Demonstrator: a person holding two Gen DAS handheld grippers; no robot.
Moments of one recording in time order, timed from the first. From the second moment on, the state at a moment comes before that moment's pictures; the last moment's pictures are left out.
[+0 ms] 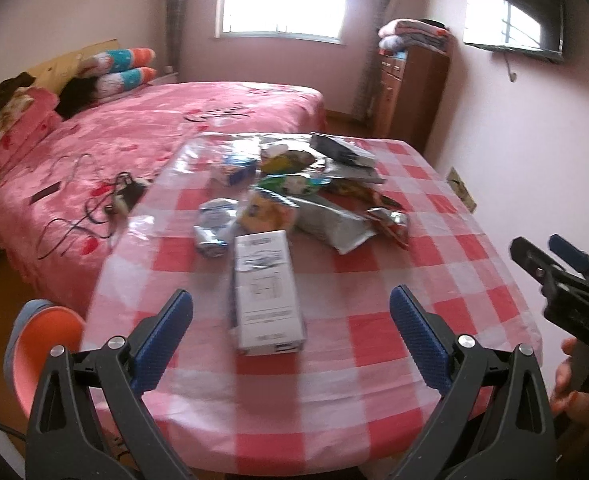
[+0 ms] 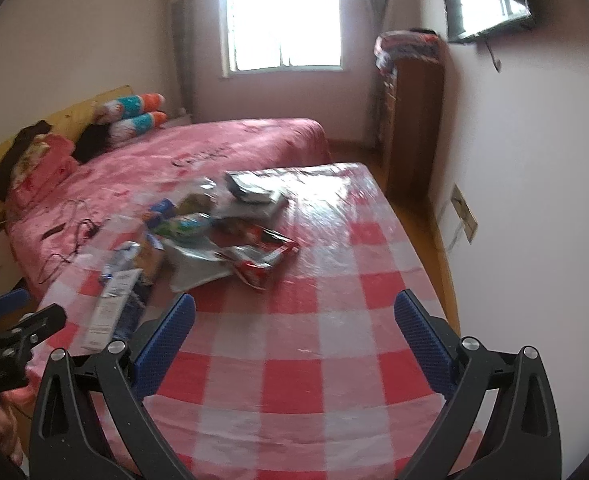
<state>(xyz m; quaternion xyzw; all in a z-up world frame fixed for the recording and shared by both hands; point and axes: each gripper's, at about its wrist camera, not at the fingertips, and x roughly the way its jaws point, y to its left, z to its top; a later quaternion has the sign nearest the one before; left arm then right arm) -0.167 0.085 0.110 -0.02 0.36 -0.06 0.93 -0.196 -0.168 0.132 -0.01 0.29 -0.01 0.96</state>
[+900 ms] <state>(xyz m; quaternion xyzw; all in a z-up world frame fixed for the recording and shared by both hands) -0.179 0.105 0.100 -0.02 0.36 -0.01 0.93 -0.224 -0.131 0.149 -0.06 0.26 0.01 0.97</state>
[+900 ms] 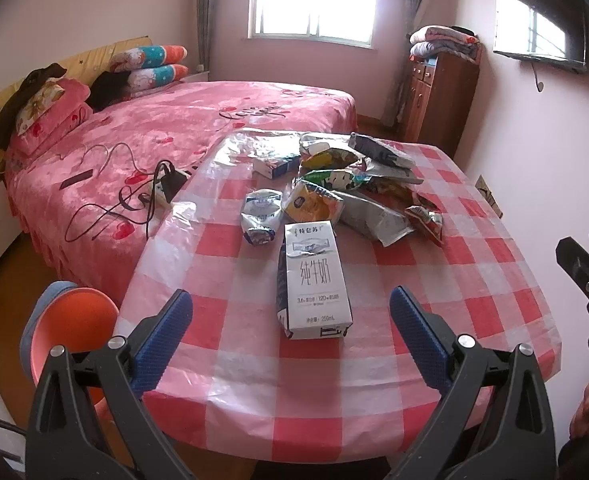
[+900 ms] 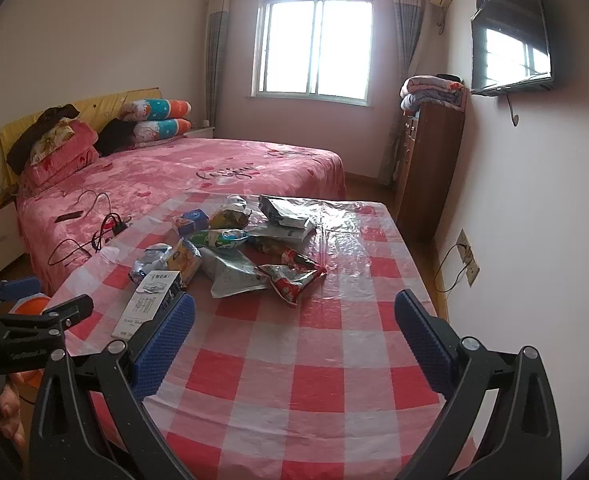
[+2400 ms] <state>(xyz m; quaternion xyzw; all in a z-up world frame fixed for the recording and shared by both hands) -0.107 0.101 0.029 -0.06 0.46 -0.04 0.88 -0.079 -0.224 0.057 0.19 0.42 0.14 0.88</state>
